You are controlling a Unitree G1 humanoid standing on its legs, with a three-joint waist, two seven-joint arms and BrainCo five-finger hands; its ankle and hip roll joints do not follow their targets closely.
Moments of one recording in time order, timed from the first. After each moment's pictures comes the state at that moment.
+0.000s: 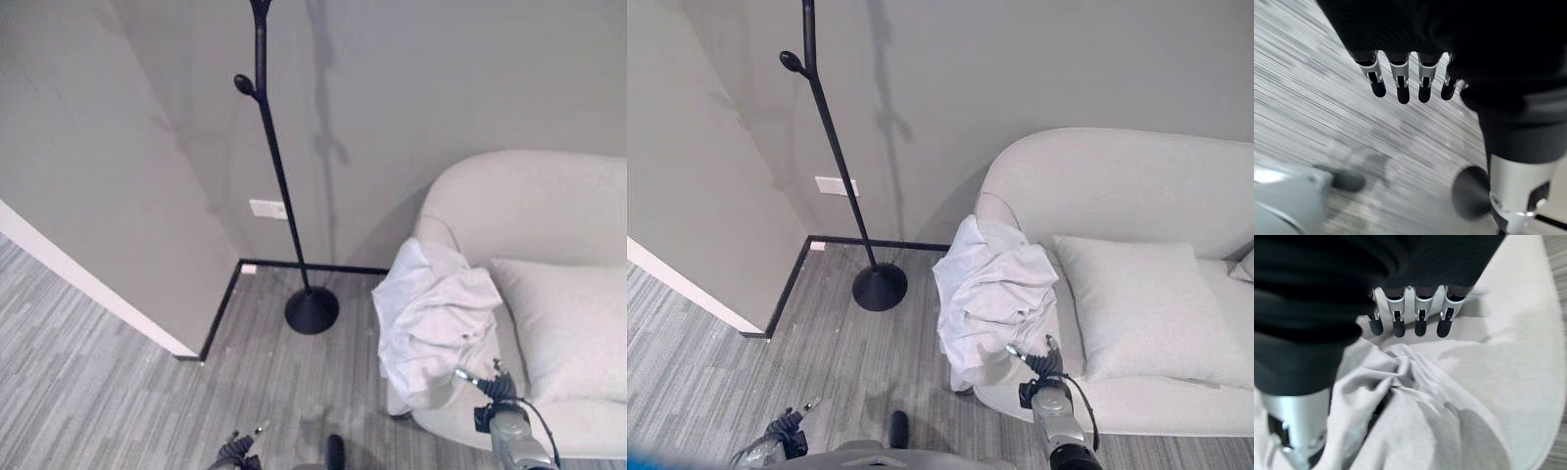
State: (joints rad) left arm 0.02 0.20 0.02 1.30 -0.46 -0.14 0.12; right arm 0.02 -0.23 0.03 0.68 0.04 0.00 -0.36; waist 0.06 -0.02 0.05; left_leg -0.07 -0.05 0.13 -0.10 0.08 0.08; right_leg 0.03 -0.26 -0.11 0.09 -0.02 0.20
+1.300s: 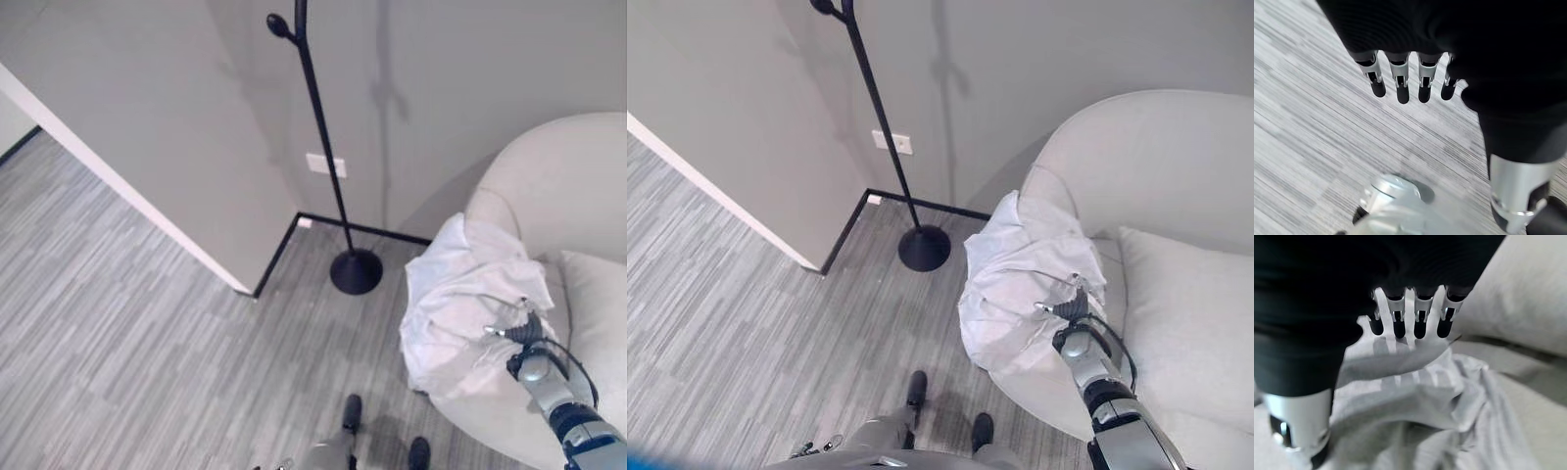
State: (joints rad) left arm 0.09 0.12 -0.15 1.27 -0.37 -0.19 0.12; right arm -0.38 -0.49 0.24 1.00 -0.11 -0.07 -0.48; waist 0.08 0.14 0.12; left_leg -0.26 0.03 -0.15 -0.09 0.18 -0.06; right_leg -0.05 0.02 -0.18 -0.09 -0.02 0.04
